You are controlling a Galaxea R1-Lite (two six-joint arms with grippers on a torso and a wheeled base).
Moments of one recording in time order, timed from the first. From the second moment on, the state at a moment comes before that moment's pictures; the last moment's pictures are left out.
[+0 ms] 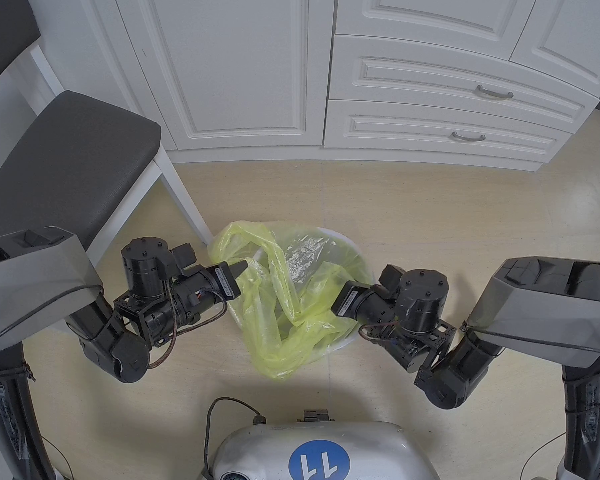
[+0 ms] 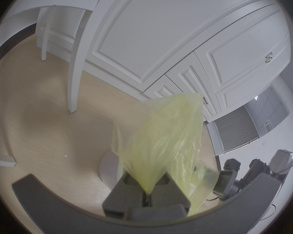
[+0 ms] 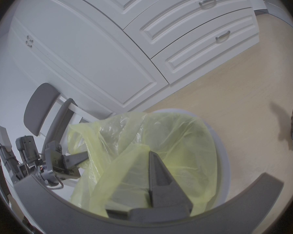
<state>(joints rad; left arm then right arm) -0.37 2.16 -0.74 -1.27 -0.22 -0.54 0.65 2.34 -0.87 -1.45 -0.18 0.55</state>
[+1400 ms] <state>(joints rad) -0.38 2.07 -0.71 -1.19 -0.22 -0.54 0.37 2.10 -0.66 -1.29 -0.08 0.07</state>
